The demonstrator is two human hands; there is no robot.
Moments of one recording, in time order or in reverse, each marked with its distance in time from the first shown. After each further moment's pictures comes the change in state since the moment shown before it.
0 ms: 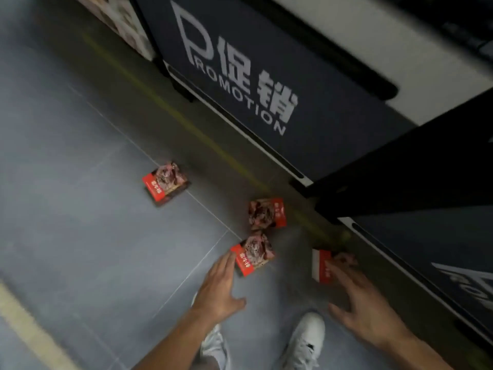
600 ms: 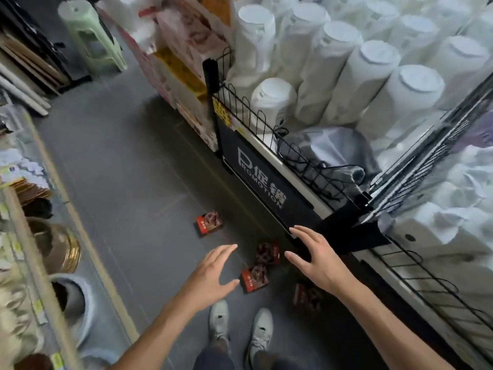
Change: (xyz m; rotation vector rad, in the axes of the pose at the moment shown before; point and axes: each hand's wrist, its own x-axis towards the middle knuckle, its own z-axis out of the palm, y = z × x) left_hand -0.306 0.213 -0.305 -0.069 0.302 0.114; right_hand -0.207 -0.276 -0.309 -0.020 0.191 -0.337
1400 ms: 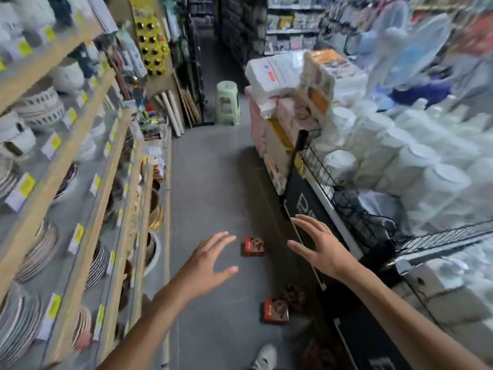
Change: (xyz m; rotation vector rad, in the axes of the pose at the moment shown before) left_hand -0.295 0.103 -0.045 -0.017 0.558 -0.134; right_hand -0.141 -0.158 -0.058 -0.140 -0.001 -0.599
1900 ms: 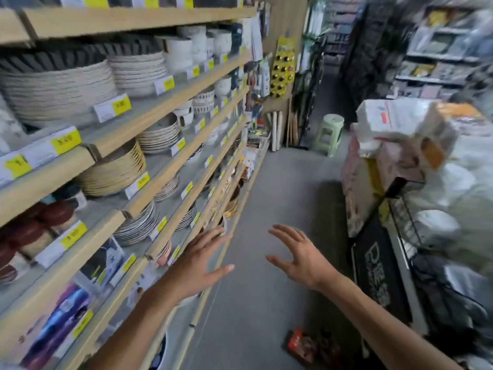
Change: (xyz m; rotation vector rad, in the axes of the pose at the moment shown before) left_hand -0.189 0.049 -0.036 0.092 0.384 -0.321; right_hand -0.011 -0.134 0.046 -0.051 -0.233 -0.629
